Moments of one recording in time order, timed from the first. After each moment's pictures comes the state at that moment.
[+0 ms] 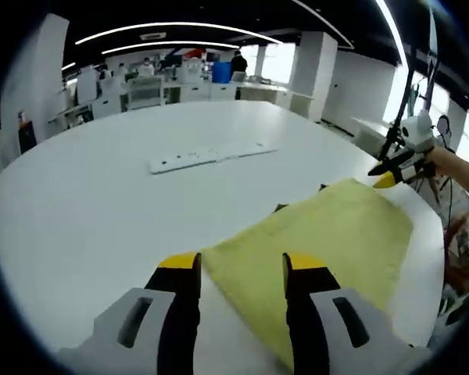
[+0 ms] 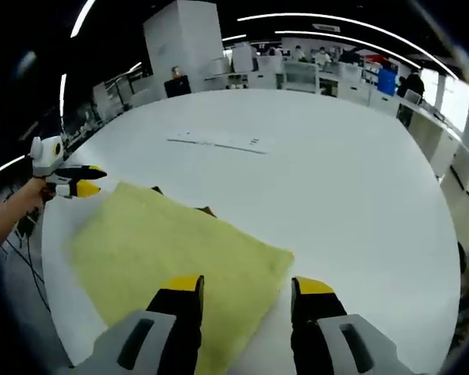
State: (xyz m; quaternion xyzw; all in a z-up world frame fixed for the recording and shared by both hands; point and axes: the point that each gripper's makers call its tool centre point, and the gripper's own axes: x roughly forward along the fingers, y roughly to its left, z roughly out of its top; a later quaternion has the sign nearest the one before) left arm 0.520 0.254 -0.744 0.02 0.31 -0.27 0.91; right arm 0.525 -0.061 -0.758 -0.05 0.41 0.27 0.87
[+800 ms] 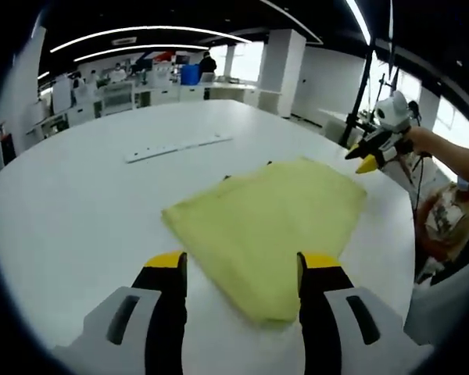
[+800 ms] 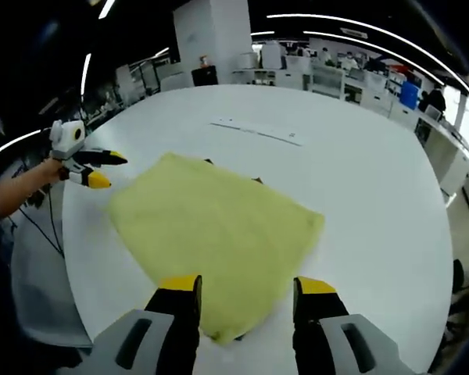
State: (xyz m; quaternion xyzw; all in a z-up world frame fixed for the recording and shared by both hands) left arm 0.435 0.253 -0.744 0.03 0.31 -0.34 0.89; right arm 0.437 -0.055 -0.739 -0.10 0.41 0.31 0.85
